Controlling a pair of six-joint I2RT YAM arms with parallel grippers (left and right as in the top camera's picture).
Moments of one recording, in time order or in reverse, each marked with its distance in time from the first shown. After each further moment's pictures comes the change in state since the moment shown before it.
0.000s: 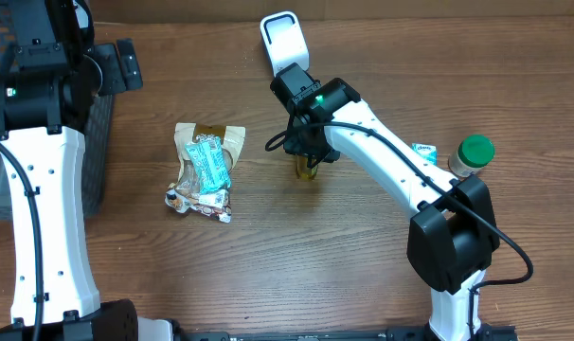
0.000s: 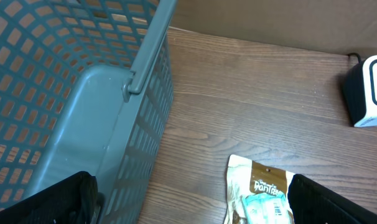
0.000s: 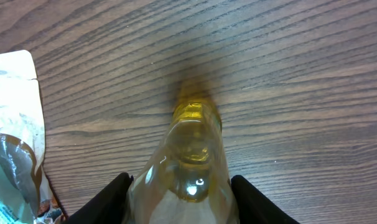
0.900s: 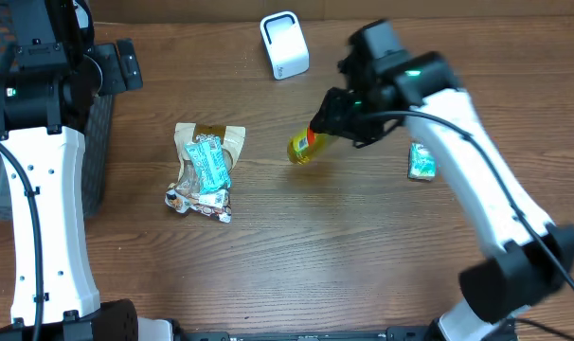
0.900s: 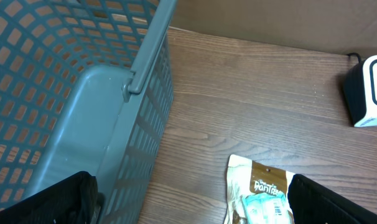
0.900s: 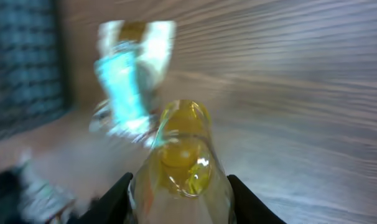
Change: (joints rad) left arm 0.000 0.000 0.000 0.000 0.000 0.000; right arm -0.238 -0.279 0.023 -0.097 -0.531 -0.385
